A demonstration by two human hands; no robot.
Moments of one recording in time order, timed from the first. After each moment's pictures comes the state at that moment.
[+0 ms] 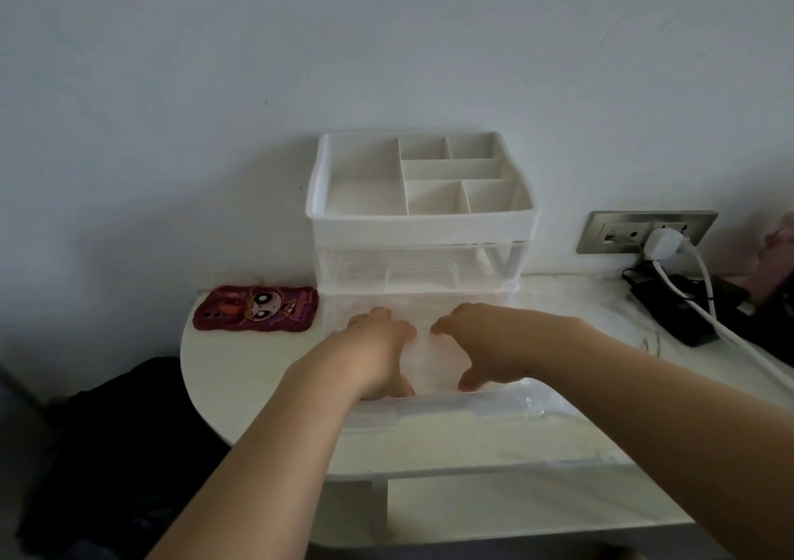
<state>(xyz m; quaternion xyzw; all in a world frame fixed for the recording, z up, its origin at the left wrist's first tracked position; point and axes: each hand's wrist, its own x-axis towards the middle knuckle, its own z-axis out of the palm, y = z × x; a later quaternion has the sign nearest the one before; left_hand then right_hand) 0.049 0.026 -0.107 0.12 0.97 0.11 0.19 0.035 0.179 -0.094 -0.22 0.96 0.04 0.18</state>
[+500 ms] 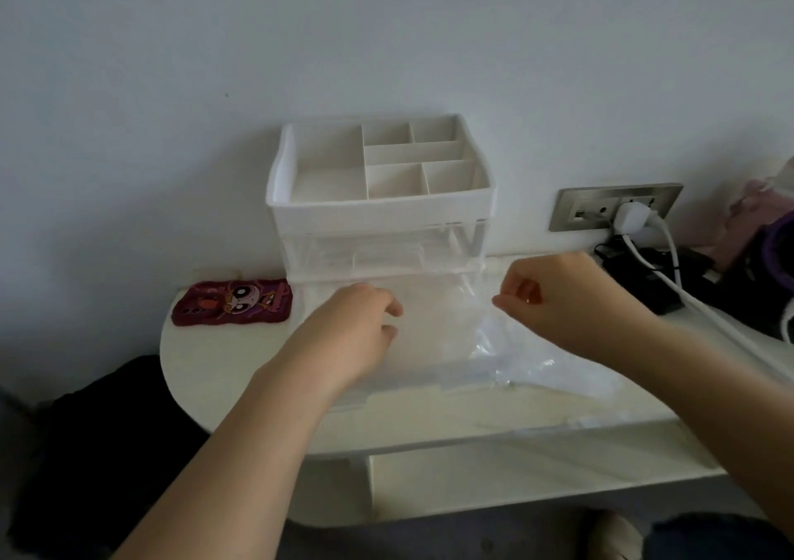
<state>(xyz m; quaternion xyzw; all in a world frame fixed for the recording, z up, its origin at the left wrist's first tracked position) 0.064 0.036 -0.100 0.12 0.97 0.18 0.05 0.069 0.262 -0.083 -0.11 0.97 -0.18 -0.08</state>
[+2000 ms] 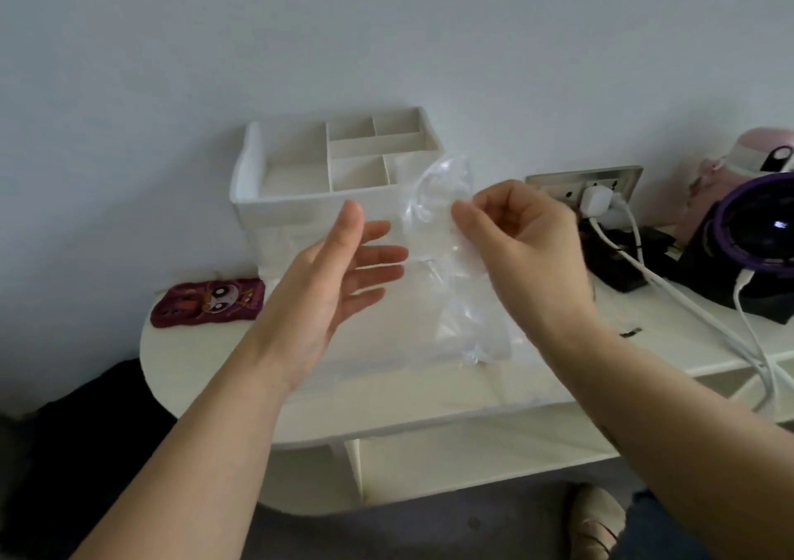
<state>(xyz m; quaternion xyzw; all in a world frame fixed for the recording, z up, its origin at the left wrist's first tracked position) 0.087 0.049 -0.082 0.14 0.68 0.72 0.05 0.102 0.228 -0.064 -0.04 0.74 -0.62 -0.26</state>
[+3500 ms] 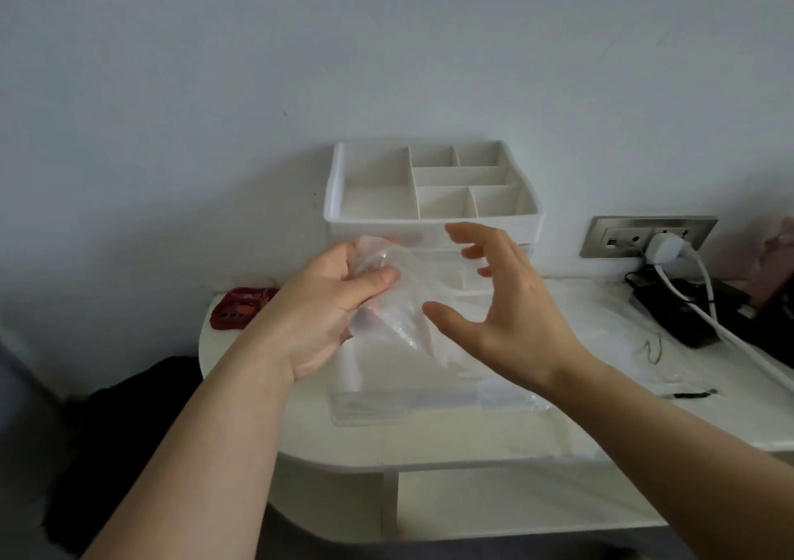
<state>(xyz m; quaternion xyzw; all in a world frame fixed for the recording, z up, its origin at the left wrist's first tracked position) 0.078 -0.011 -0.063 0.08 0.63 0.77 0.09 0.079 0.173 -0.079 -0.22 0.88 -0.37 -0.20</state>
